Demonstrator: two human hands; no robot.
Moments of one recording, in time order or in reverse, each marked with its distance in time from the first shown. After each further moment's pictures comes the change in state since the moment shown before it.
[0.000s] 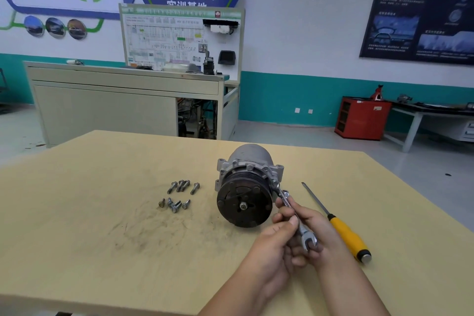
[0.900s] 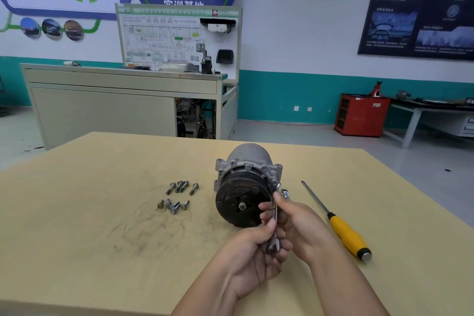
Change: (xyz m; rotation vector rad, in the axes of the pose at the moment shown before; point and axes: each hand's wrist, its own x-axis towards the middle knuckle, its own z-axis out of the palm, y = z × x) left_hand -0.016 0.030 -0.024 -0.006 0.115 -0.310; right_hand 0.008 0.008 0.007 -0.464 0.150 -0.157
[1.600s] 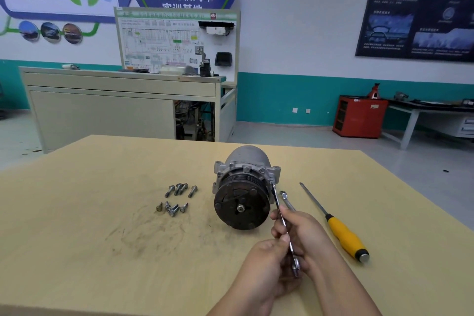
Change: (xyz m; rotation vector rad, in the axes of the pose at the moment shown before) left_hand 0.002 -0.028 0.026 0.234 0.127 0.108; right_hand -0.002 0.012 -0.009 0.045 0.071 -0.022
